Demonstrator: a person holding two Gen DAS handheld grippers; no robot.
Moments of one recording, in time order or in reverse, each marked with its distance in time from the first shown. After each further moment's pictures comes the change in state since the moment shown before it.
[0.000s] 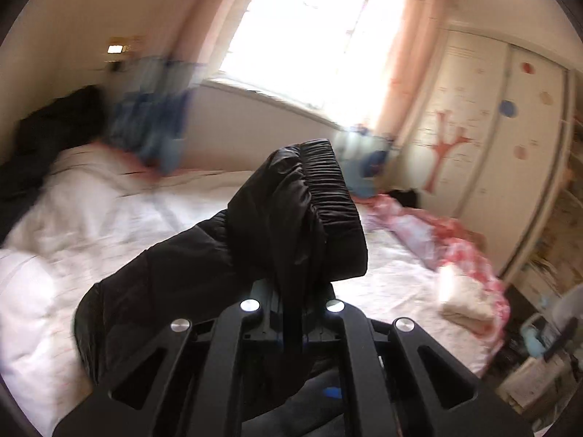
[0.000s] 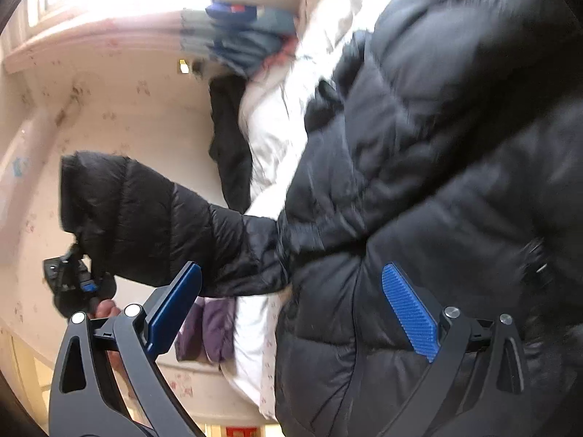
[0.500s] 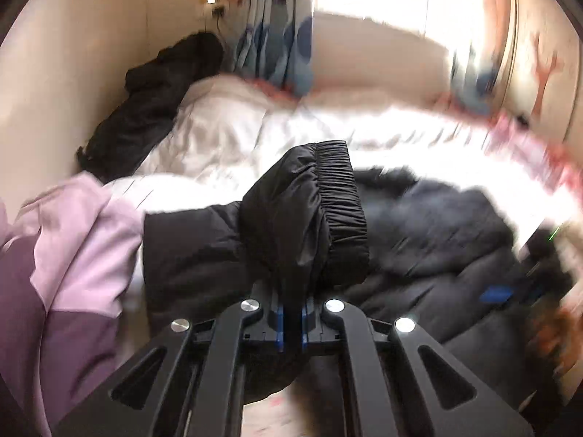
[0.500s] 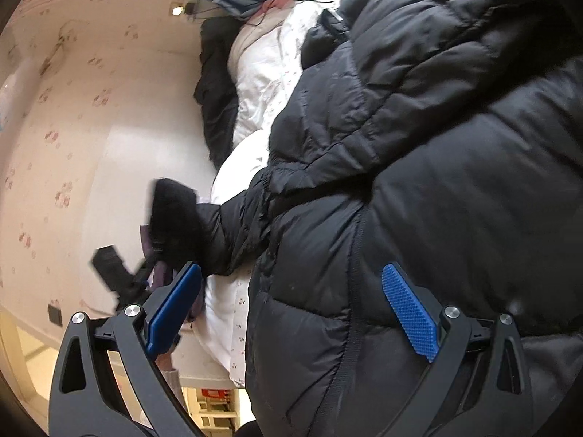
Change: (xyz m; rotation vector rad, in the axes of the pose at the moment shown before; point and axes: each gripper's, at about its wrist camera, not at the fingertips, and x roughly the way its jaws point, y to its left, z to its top) left arm -0.084 0.154 -0.092 0.017 0.231 0.477; right arm 0.070 -0.004 -0.042 -0.061 0.248 -0.086
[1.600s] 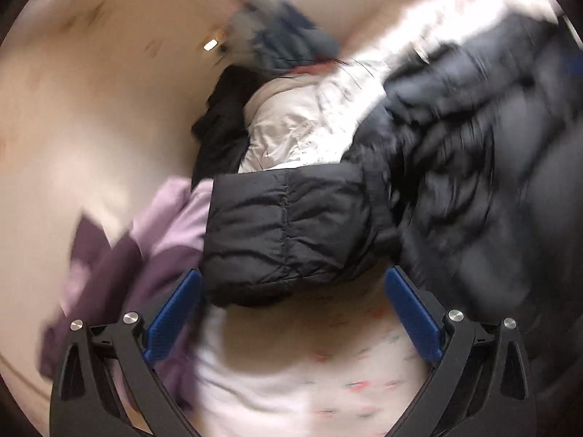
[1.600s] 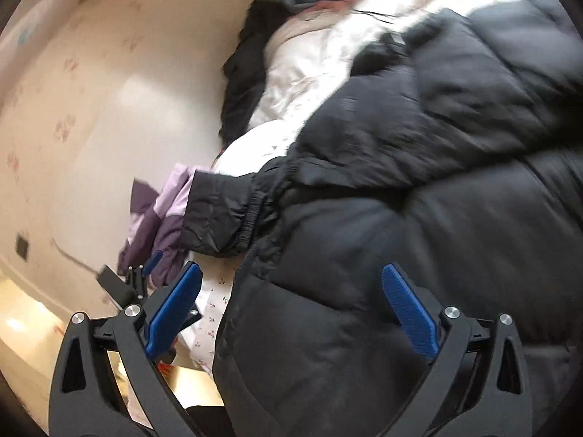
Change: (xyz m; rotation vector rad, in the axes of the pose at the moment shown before) left arm 0.021 -0.066 -0.166 0.612 0.085 0.685; right arm 0.013 0.033 -0.013 -0.213 0.003 -0.068
